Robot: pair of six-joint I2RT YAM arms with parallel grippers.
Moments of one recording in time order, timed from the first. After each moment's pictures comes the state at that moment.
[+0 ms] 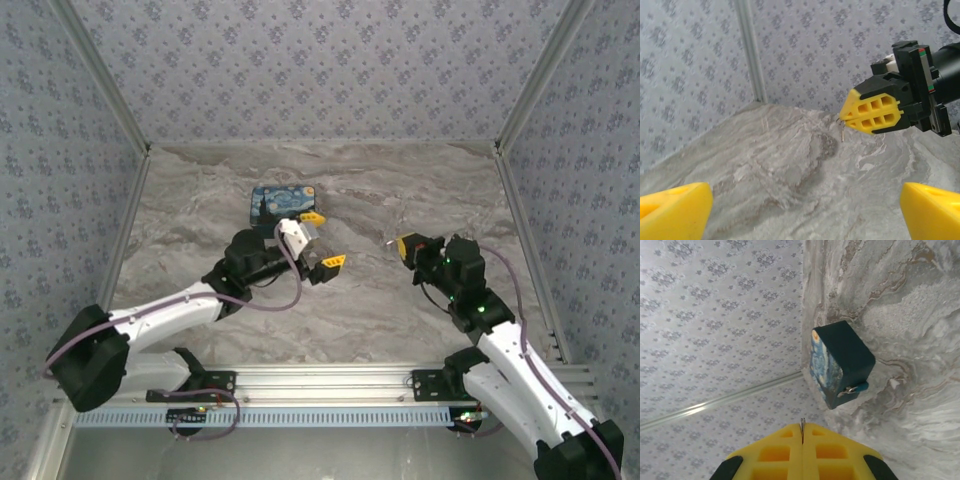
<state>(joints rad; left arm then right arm) -0.82 1.25 0.64 0.58 0.33 0.09 0.38 0.68 0.51 -0.14 -0.13 1.70</state>
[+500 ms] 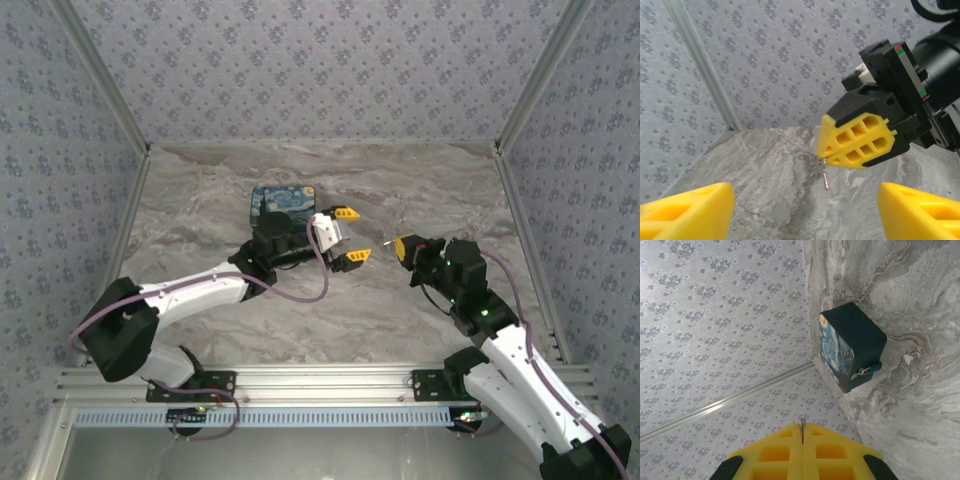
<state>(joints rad) -0.88 1.46 0.86 0.56 0.45 0.25 0.45 0.64 0.54 -0.19 -0.10 1.82</state>
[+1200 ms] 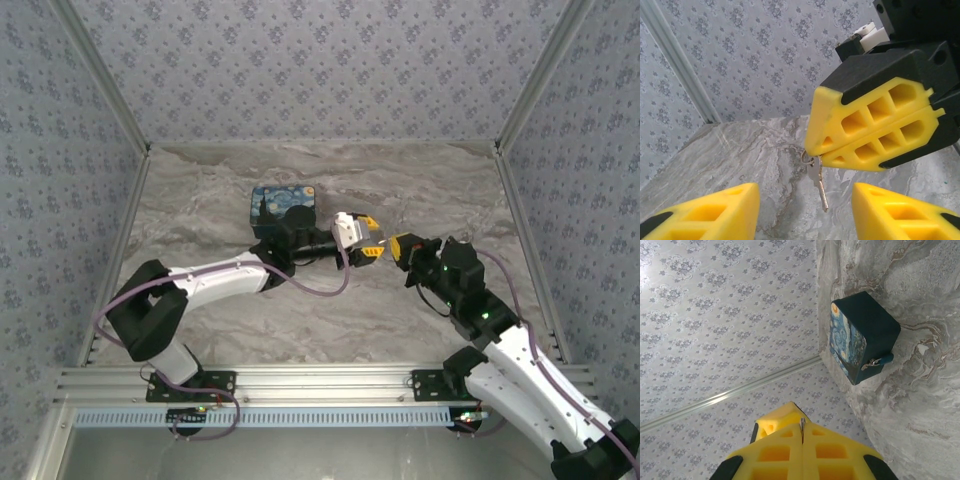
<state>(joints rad) -0.89 1.60 0.97 0.52 0.49 0.27 0.54 0.63 0.57 -0.19 -0.01 1.83</state>
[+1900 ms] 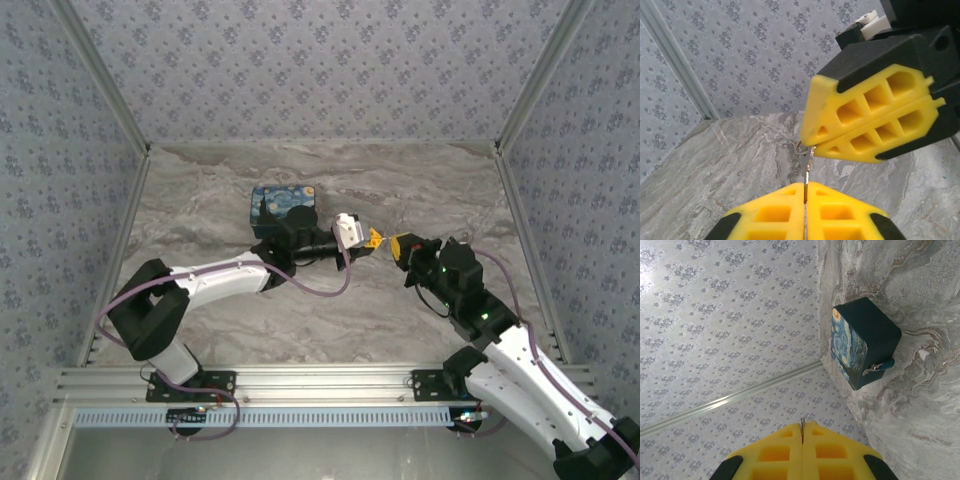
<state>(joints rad) -0.89 1.61 0.97 0.50 0.49 0.28 0.56 0.63 0.57 -0.19 0.04 1.83</state>
